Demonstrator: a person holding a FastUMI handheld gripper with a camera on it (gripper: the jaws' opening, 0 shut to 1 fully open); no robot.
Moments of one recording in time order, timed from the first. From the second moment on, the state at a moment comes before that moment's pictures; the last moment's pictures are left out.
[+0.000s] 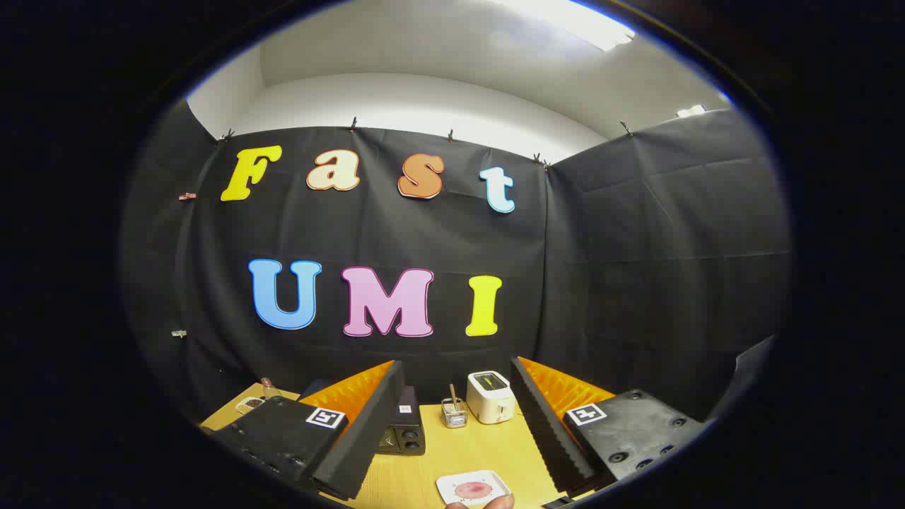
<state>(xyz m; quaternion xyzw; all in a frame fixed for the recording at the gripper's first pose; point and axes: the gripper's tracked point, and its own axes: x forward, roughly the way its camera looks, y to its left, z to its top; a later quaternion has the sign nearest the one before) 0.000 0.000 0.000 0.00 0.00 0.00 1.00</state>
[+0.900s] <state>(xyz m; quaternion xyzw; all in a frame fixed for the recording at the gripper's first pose) -0.008 0.005 -0.005 -0.01 0.01 0.01 1.00</state>
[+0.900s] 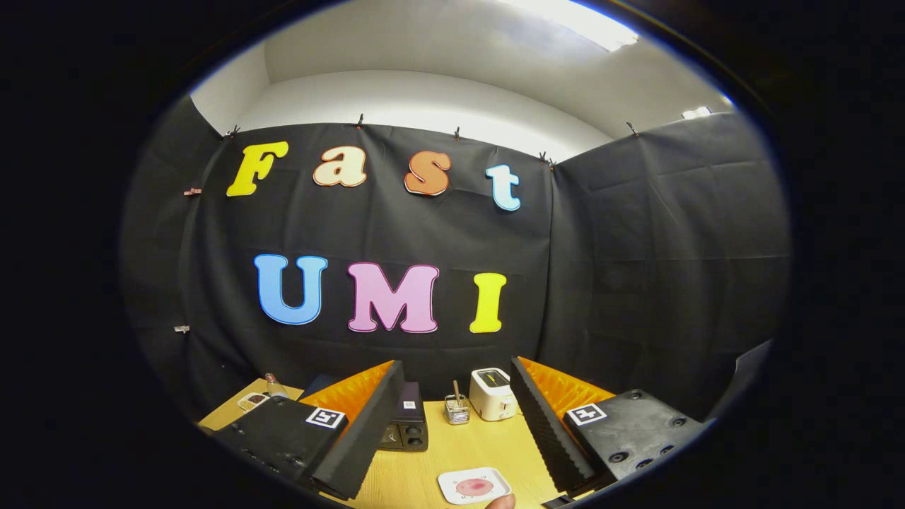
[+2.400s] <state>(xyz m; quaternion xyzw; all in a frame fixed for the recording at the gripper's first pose) 0.139 0.252 -0.282 0.03 0.20 0.14 0.97</state>
